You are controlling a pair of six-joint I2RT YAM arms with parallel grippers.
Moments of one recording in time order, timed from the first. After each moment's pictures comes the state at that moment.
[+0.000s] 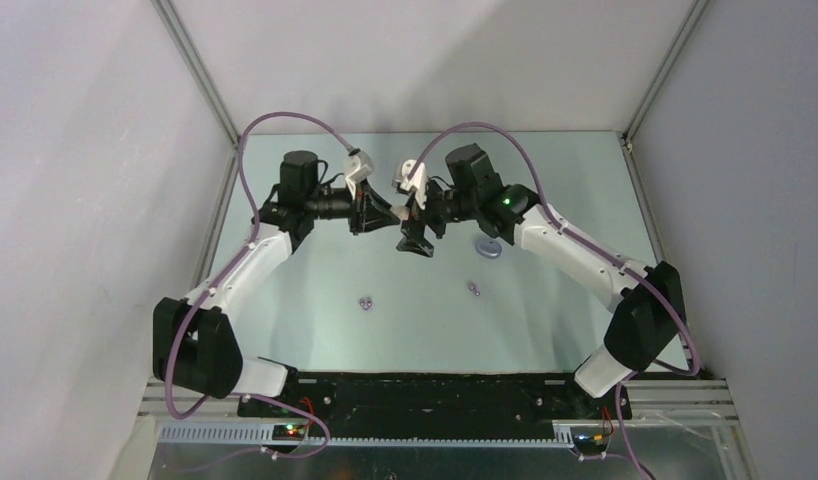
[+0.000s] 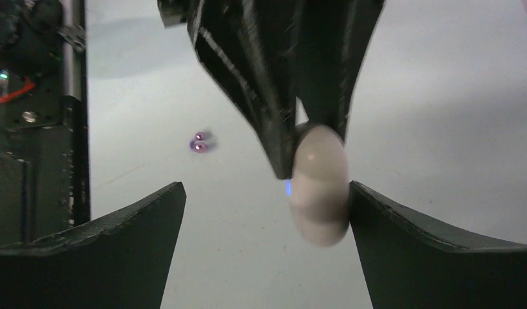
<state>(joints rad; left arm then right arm) -0.27 1.38 1.07 -0.17 1.07 0.27 0.71 1.61 1.47 -0.40 -0.62 -0.42</state>
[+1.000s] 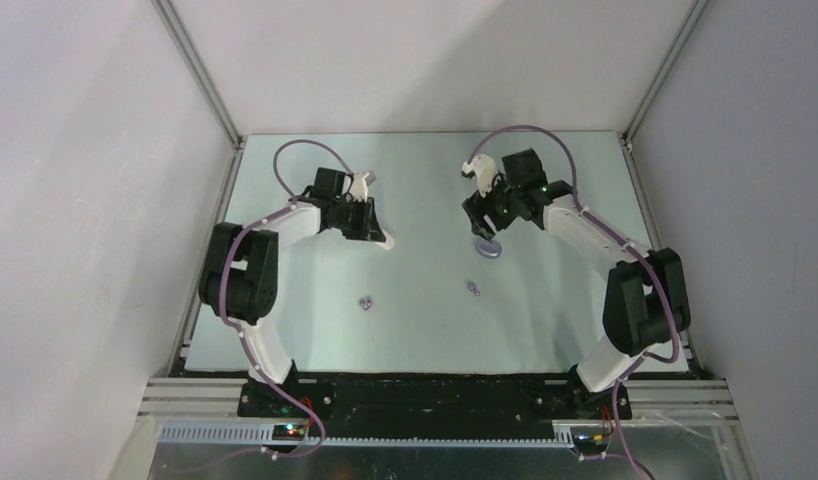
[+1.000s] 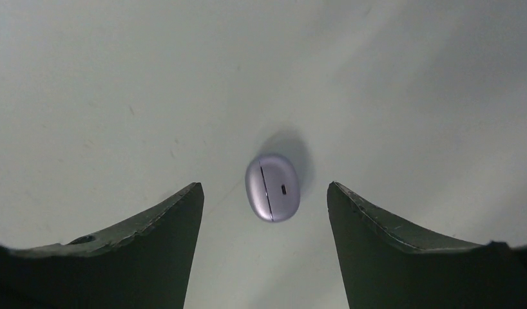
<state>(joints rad) -0.23 1.80 1.14 -0.27 0.54 -0.14 0.38 1.61 1.29 -0.47 -0.32 -0.38</state>
